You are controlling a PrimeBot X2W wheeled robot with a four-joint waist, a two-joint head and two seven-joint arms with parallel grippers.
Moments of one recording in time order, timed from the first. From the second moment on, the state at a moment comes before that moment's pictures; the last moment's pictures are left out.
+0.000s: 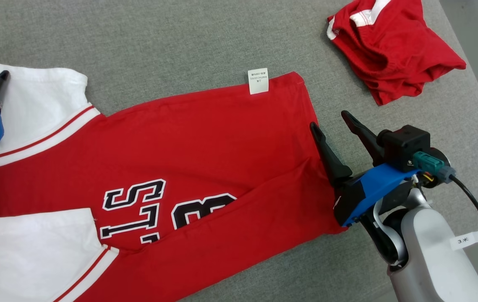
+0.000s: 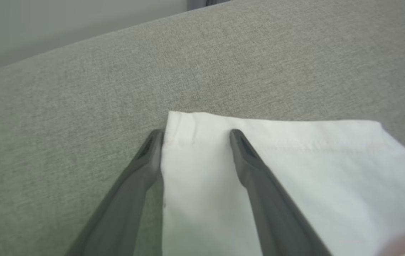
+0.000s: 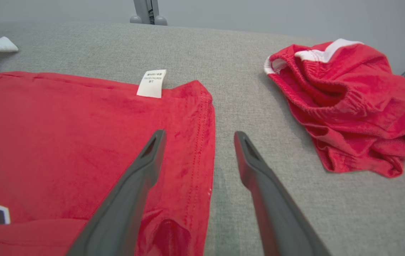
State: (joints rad) left arm -0.79 0.67 -0.36 0.40 -0.62 -0.03 0.66; right arm -0.39 -0.06 0.17 0.11 0.16 0.13 0.17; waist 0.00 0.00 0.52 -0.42
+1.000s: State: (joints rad) left arm -0.84 0.56 -0.45 0.28 -0.58 -0.10 0.42; right arm -0.66 -0.14 0.01 0.44 0.09 0.13 0.32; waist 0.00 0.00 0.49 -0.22
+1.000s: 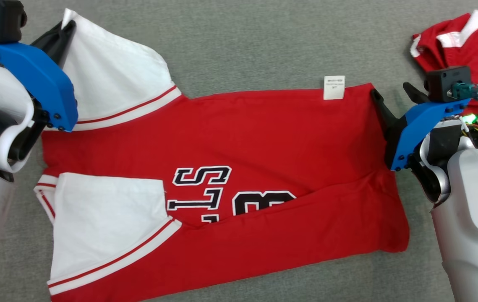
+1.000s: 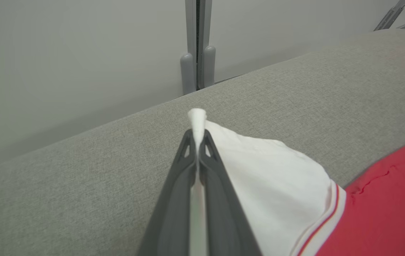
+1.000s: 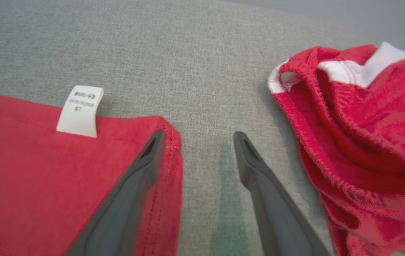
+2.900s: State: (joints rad) left arm 0.04 0.40 -0.43 0.16 -0.78 -0.02 -0.19; right arm -0.06 -0.06 -0.19 0.36 0.16 0.13 -0.03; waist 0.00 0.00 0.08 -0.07
